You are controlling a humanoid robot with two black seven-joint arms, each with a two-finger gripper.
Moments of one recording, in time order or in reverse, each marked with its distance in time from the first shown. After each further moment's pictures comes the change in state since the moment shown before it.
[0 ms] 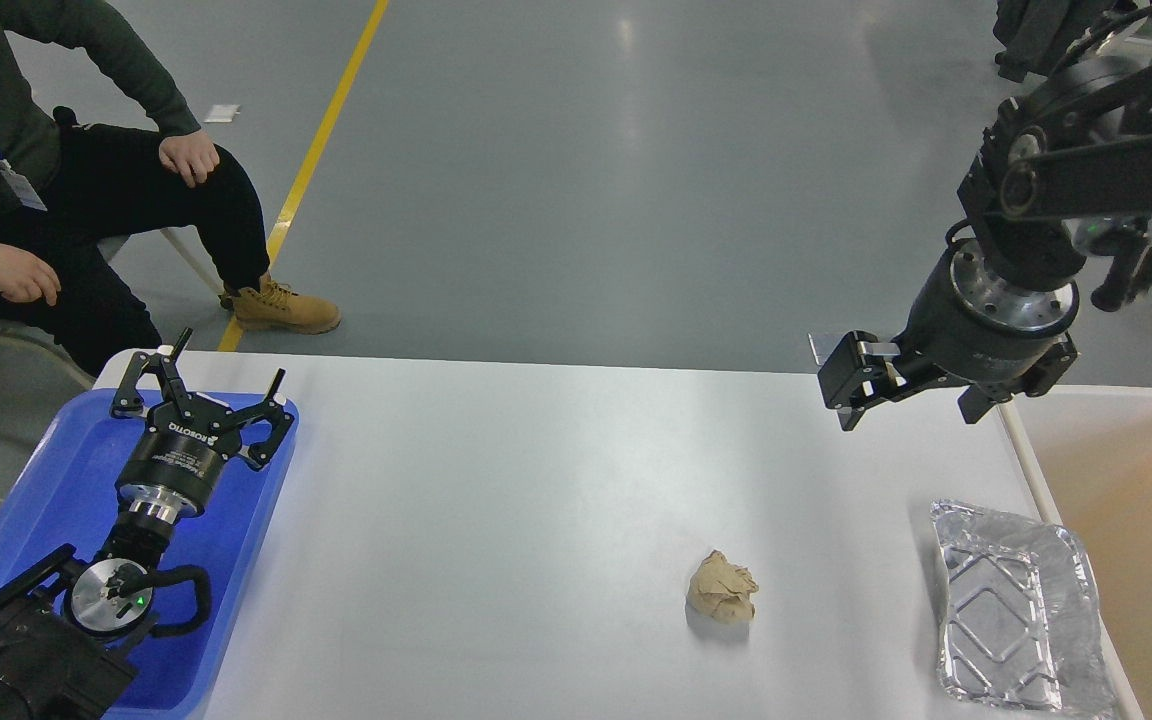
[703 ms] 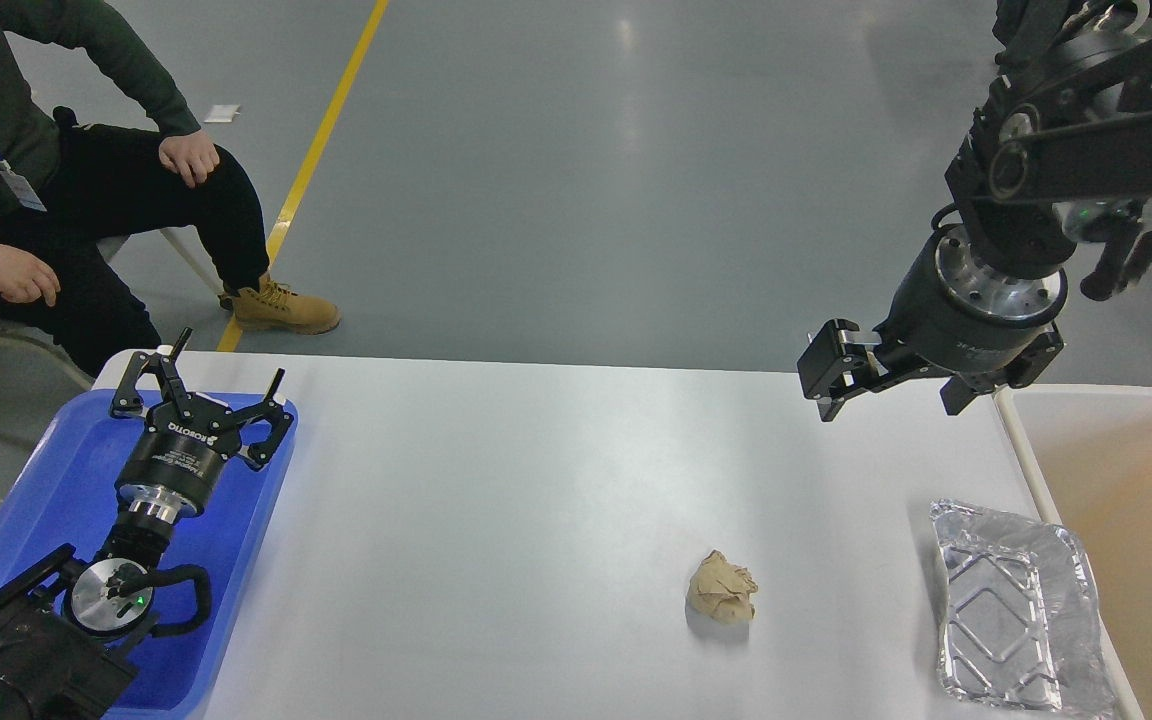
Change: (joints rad) left arm 0.000 0.000 -0.002 0.000 0.000 0.000 0.002; right arm 0.075 0.062 0.005 0.035 0.087 0.000 -0.001
